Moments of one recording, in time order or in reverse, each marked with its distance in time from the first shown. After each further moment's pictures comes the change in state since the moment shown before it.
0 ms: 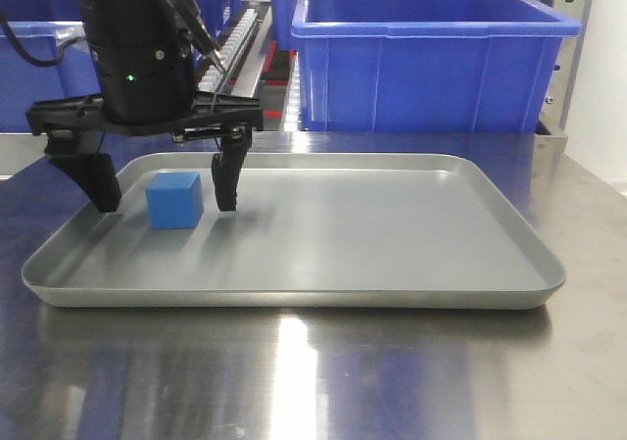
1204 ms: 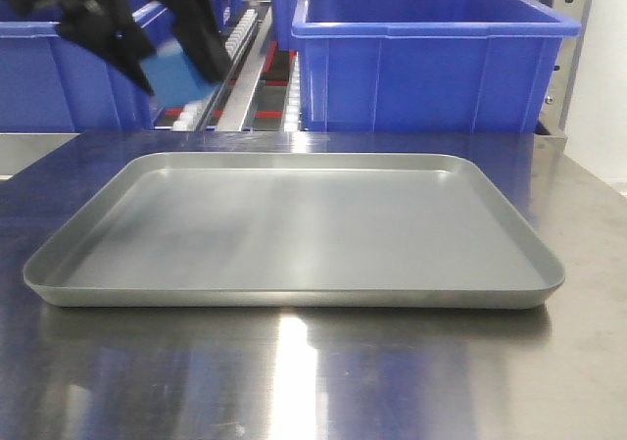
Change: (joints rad) left arm 0.066 -0.357 0.140 -0.374 -0.132 0.641; right arm 0.000 0.000 0.000 0.000 0.000 0.000
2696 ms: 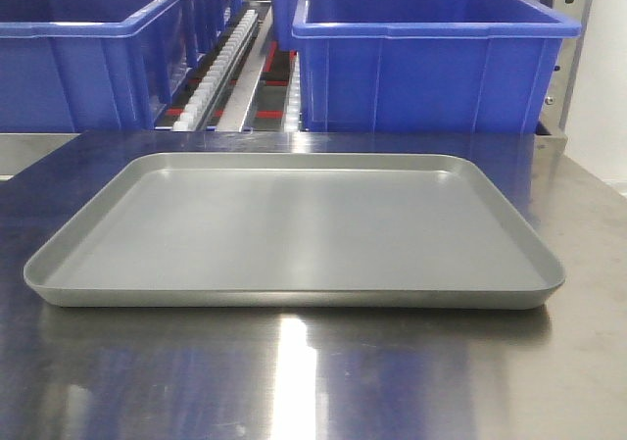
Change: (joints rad) left arm 0.414 -1.155 0.946 -0.200 -0.753 0.434; right arm 0.000 0.000 0.000 0.000 0.000 0.000
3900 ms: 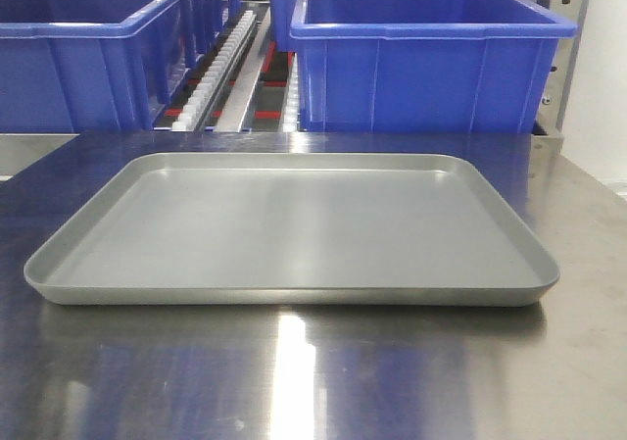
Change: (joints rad) left arm 0.000 0.000 0.002 0.000 0.000 0.000; right arm 0.000 0.000 0.000 0.000 0.000 0.000
